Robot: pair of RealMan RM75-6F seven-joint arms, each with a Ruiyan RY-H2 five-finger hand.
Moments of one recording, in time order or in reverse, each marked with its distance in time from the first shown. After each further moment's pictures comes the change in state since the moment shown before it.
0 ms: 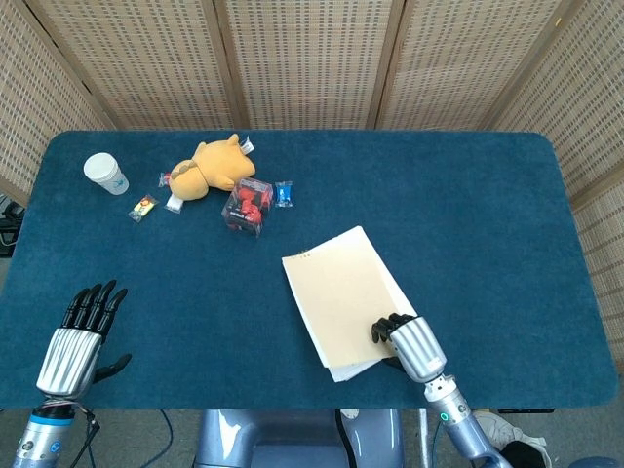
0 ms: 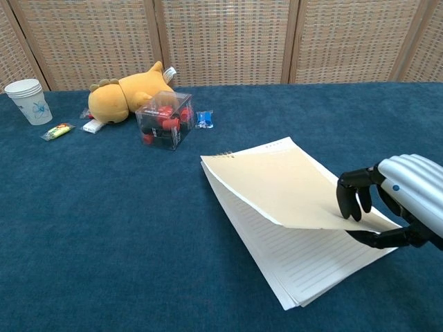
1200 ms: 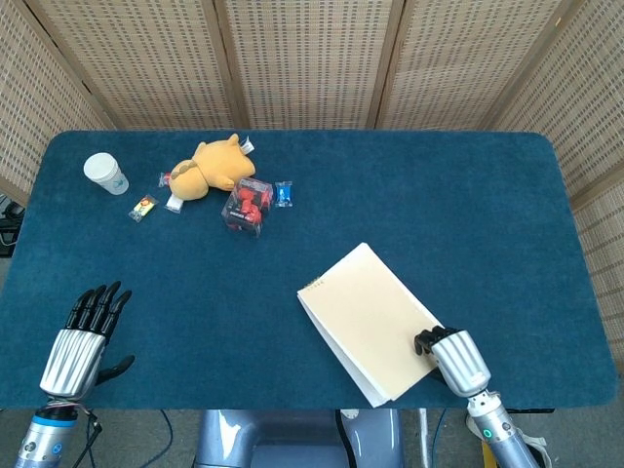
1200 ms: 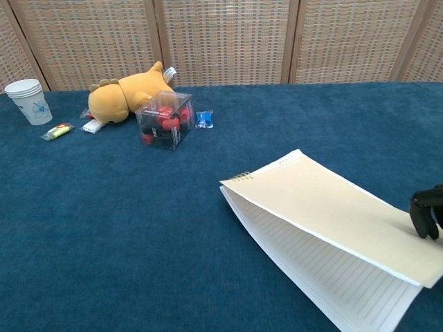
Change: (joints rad) left arm -0.001 -0.001 0.007 -0.009 0.011 -0.006 0.006; right arm -0.107 0.125 -0.050 0.065 -0.021 0.047 0.037
